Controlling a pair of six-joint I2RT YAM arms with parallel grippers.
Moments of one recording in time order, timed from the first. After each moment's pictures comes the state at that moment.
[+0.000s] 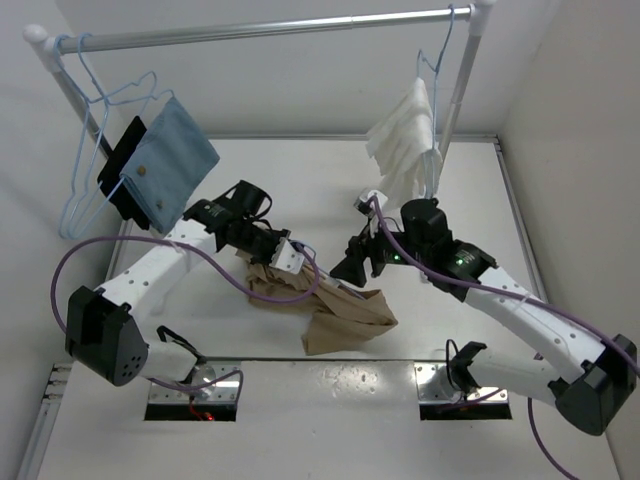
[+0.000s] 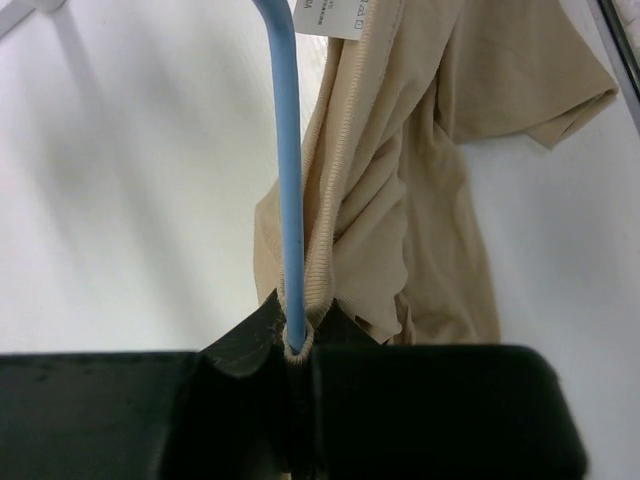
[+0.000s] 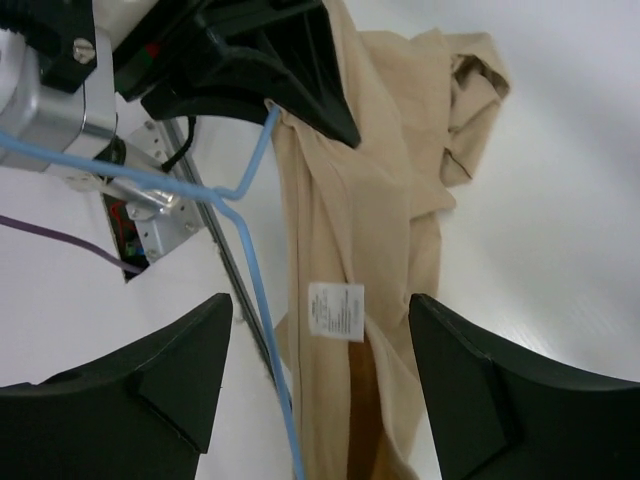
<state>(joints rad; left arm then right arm) -0.48 1.35 1.15 -0.91 0.70 1.44 0.67 1.05 0.86 -0.28 -0.48 0.13</state>
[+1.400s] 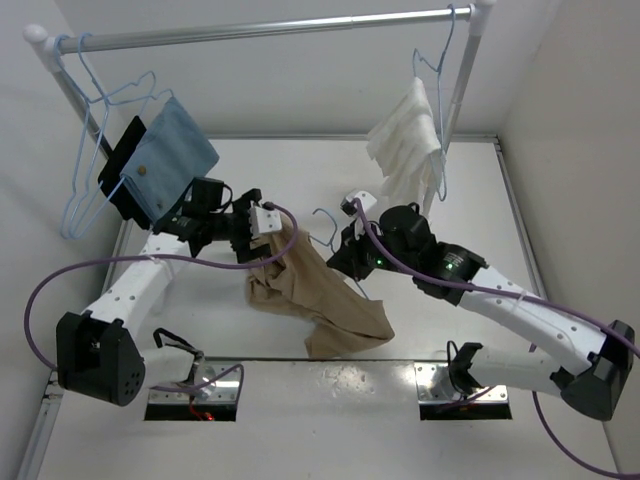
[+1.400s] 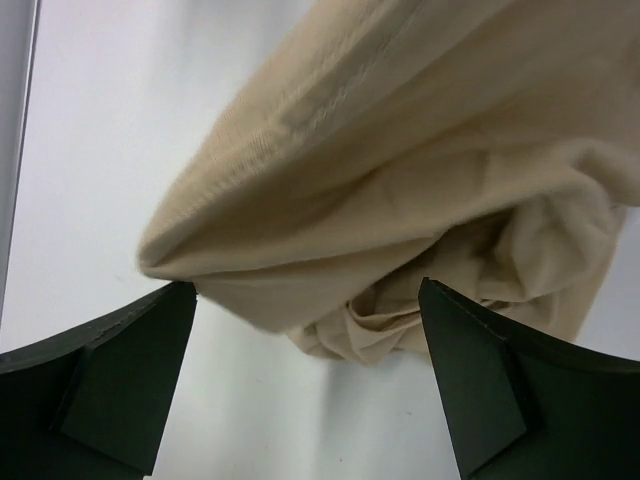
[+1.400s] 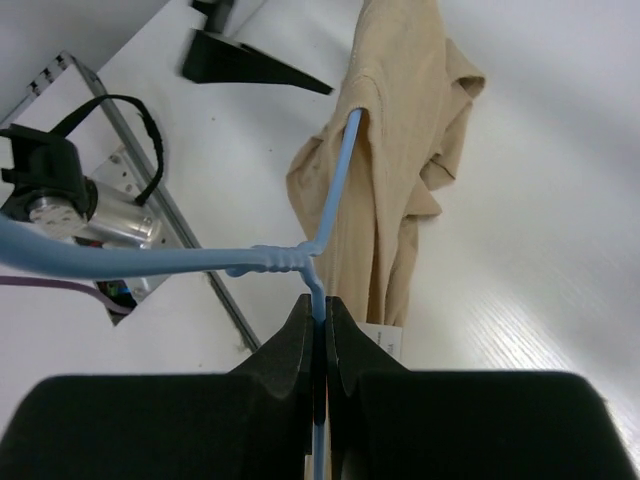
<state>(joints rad) -0.24 1.23 0.99 -0.56 0.66 1.04 0.85 1.10 0.94 -0.31 -0.17 0.26</state>
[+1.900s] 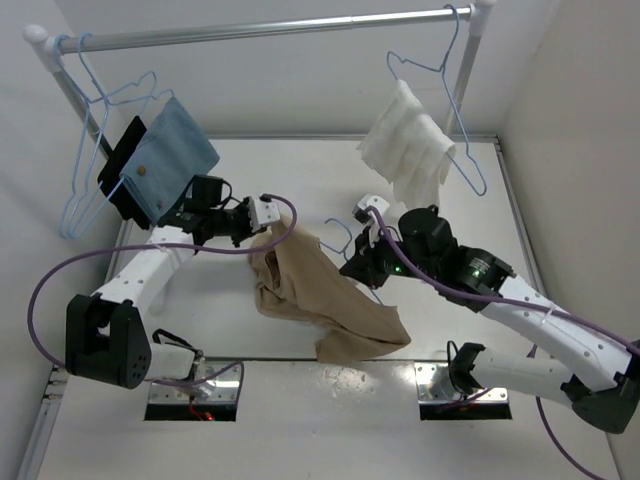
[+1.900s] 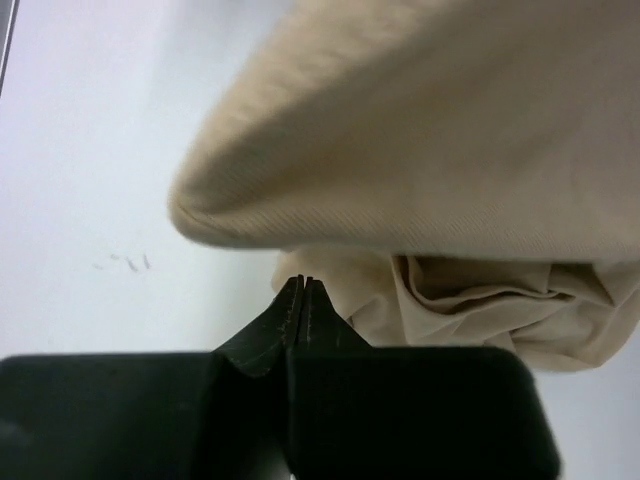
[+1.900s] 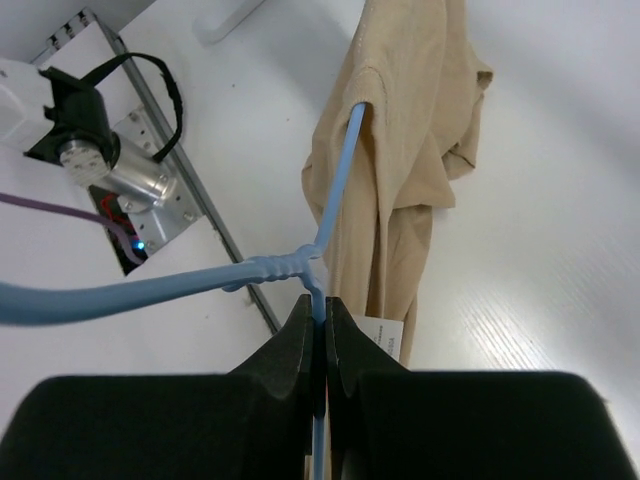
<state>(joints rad) -0.19 1.31 0.96 -0.44 0.63 0.98 0.86 1.00 0.98 -0.46 -0.21 0.18</state>
